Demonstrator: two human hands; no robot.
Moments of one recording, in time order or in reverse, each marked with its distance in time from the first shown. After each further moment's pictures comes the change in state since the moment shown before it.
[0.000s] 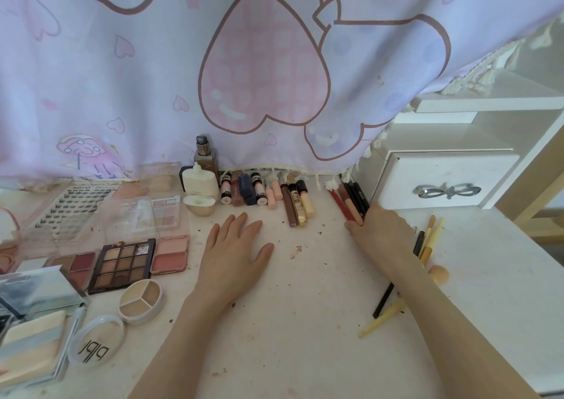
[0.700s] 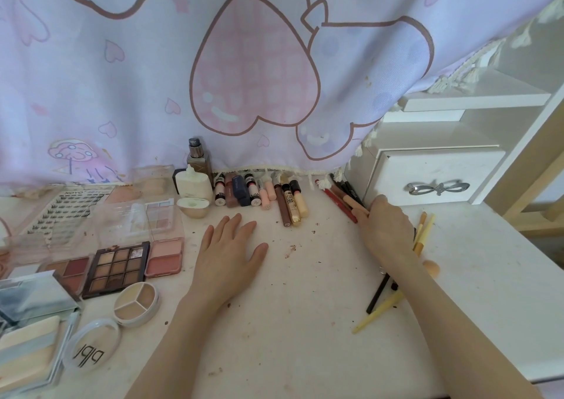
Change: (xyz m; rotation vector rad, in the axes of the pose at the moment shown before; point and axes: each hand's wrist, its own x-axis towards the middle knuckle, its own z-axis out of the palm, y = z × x) left_hand 0.001 -0.001 0.001 -0.008 0.016 0.003; right_hand 0.005 0.011 0.000 0.146 0.105 0.052
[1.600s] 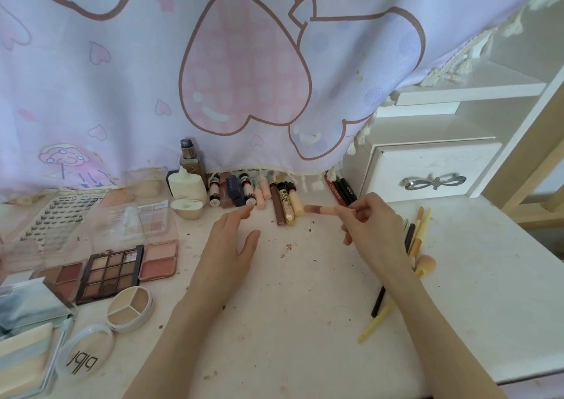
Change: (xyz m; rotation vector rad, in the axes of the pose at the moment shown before) left_hand 0.001 0.007 -0.003 -0.466 0.196 0.105; right_hand -0.036 -0.007 -0.010 0.674 0.028 -0.065
